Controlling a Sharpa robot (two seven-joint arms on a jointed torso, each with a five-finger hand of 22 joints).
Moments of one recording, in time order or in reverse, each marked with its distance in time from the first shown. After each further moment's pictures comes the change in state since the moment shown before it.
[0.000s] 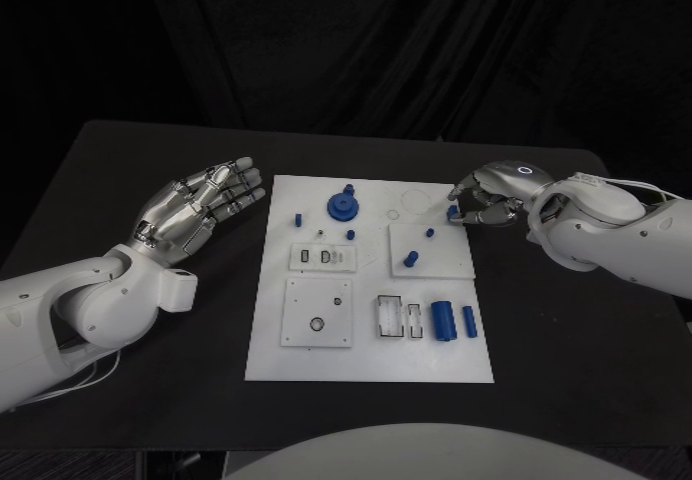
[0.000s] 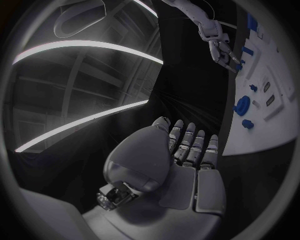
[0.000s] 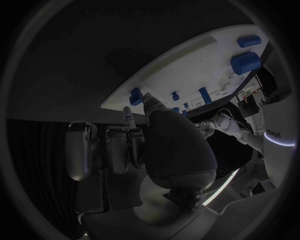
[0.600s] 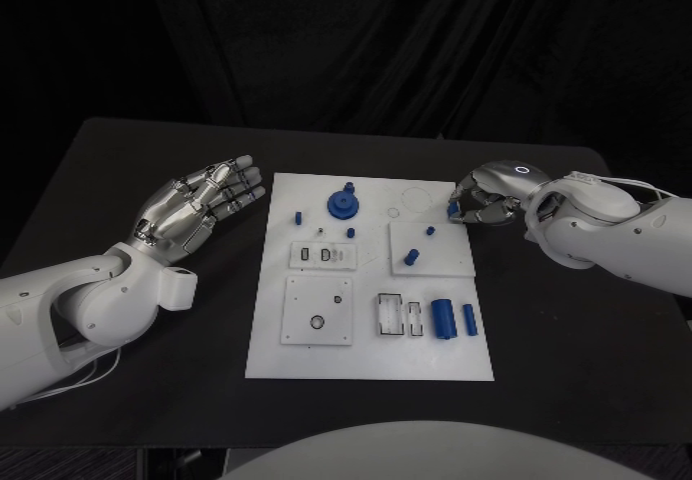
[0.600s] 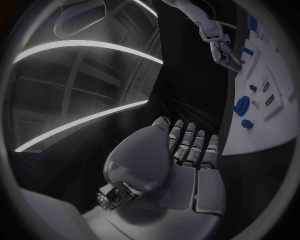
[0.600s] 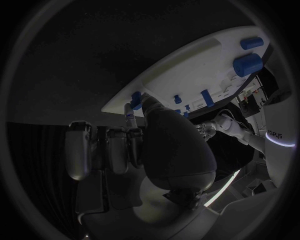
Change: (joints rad) left arm -0.002 -0.001 0.000 -0.001 0.000 0.004 -0.001; left_hand 0.004 -0.004 0.003 0.003 0.000 0.000 0.000 0.000 0.000 0.000 0.000 0.000 0.000 0.000 0.000 0.000 0.000 0.000 0.000 0.000 0.000 -0.001; right arm -0.007 0.019 0.000 -0.024 0.005 0.012 -0.003; right_hand 0.036 0.014 -0.006 0.000 0.091 0.067 -0.009 0.052 0.044 0.000 0.000 0.000 0.000 0.000 0.000 0.000 0.000 0.000 0.000 0.000 -0.010 0.000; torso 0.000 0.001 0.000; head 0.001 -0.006
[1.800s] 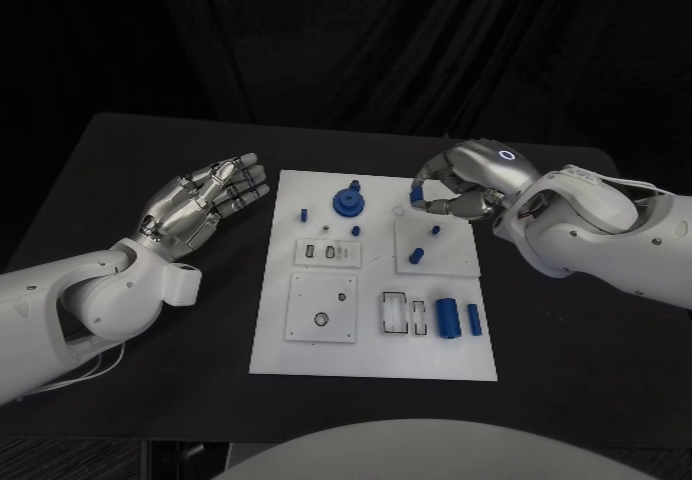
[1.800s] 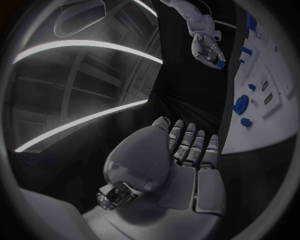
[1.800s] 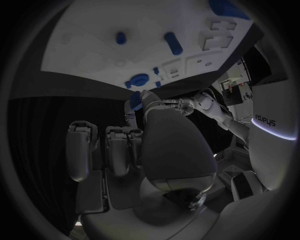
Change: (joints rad) left arm -0.003 -0.006 0.000 0.000 0.000 0.002 -0.002; left_hand 0.000 0.000 0.003 -0.003 0.000 0.000 0.000 0.000 0.000 -0.004 0.004 0.000 0.000 0.000 0.000 0.000 0.000 0.000 0.000 0.000 0.000 0.000; right arm 0.064 -0.002 0.004 0.296 -0.015 -0.169 -0.022; right_hand 0.036 0.017 -0.015 -0.034 0.140 0.079 -0.019 0.150 0.078 0.001 -0.031 0.000 0.000 0.003 -0.023 0.000 0.000 0.000 0.000 -0.018 0.020 0.001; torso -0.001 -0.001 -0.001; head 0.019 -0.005
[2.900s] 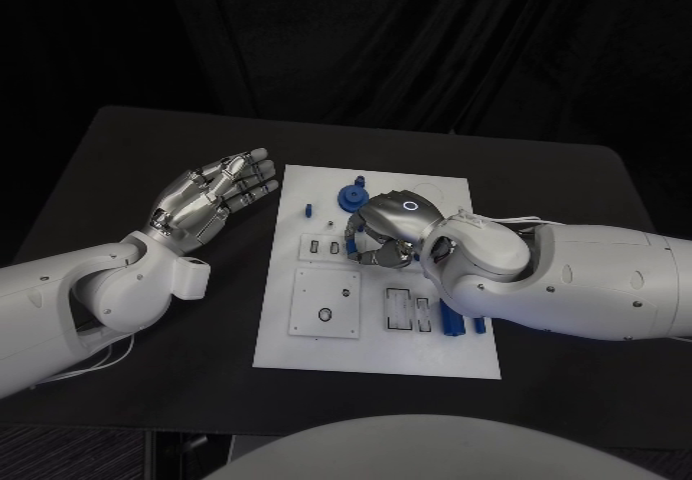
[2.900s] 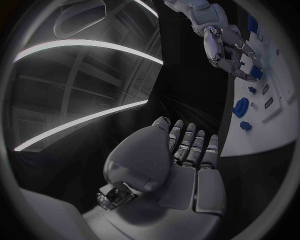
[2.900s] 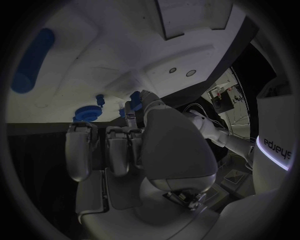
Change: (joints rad) left arm 0.000 0.011 0.000 0.002 0.000 0.000 -0.003; left_hand 0.000 0.000 0.003 0.003 0.000 0.000 0.000 0.000 0.000 0.000 0.000 0.000 0.000 0.000 0.000 0.000 0.000 0.000 0.000 0.000 0.000 0.000; right arm -0.110 0.265 0.000 -0.003 -0.154 0.142 -0.273; right_hand -0.001 -0.001 0.012 -0.015 0.053 -0.011 -0.011 0.003 0.000 0.000 0.000 0.000 0.000 0.000 0.000 0.000 0.000 0.000 0.000 0.000 -0.004 0.000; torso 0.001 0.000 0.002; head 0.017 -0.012
